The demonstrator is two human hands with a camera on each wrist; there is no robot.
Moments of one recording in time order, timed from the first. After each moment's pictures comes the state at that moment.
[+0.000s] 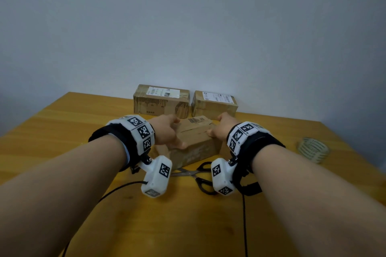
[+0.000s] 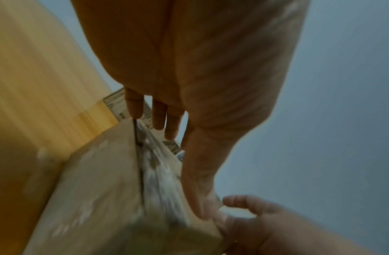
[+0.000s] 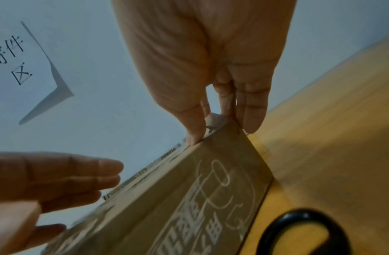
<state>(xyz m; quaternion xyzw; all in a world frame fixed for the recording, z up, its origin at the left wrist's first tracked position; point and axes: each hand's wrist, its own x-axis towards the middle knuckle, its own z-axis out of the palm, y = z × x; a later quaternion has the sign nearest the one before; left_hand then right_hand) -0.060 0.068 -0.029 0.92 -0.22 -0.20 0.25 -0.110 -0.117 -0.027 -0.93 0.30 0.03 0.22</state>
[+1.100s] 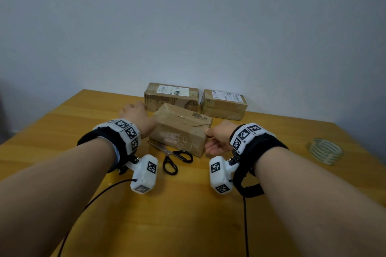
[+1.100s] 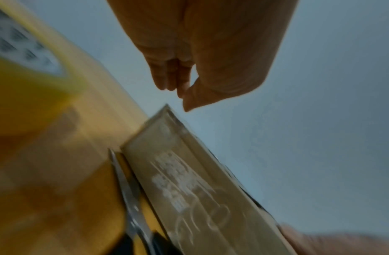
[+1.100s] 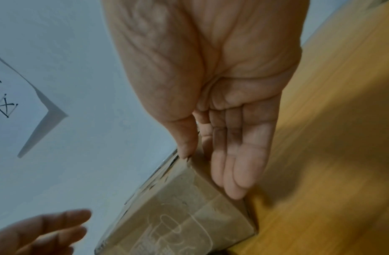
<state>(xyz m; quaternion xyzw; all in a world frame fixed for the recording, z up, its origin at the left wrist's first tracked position) -0.039 0.126 -0.041 0.97 -0.05 0.00 0.23 -0.113 -0.086 -0.041 -0.80 0.31 0.11 0.49</state>
